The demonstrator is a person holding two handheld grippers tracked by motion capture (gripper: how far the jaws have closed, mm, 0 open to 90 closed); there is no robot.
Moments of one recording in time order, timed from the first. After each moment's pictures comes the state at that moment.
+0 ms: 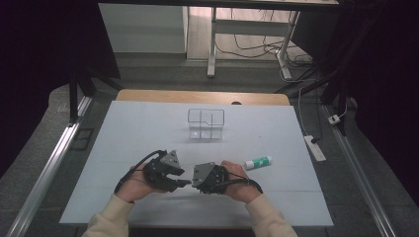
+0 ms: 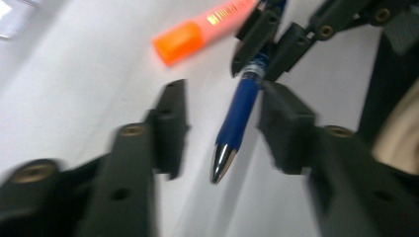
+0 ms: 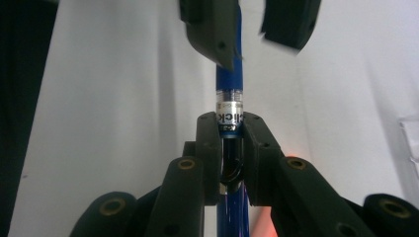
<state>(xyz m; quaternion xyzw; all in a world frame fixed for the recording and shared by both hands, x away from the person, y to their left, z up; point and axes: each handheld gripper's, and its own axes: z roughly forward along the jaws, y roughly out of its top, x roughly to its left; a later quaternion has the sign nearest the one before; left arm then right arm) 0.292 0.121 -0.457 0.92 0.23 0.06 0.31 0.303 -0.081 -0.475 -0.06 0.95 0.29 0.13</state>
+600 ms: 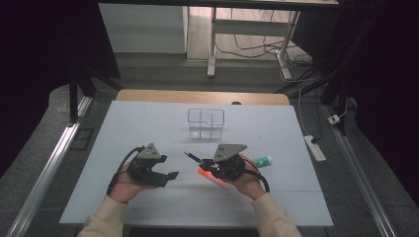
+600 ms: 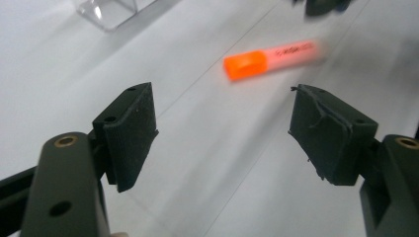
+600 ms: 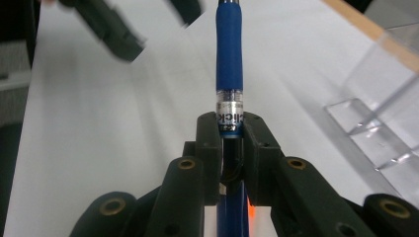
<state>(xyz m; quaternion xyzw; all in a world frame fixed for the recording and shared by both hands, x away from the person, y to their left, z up) 0.287 0.164 -0.473 0.85 0.34 0.10 0.39 0.332 -0.122 -0.461 0.11 0.88 0.44 0.12</state>
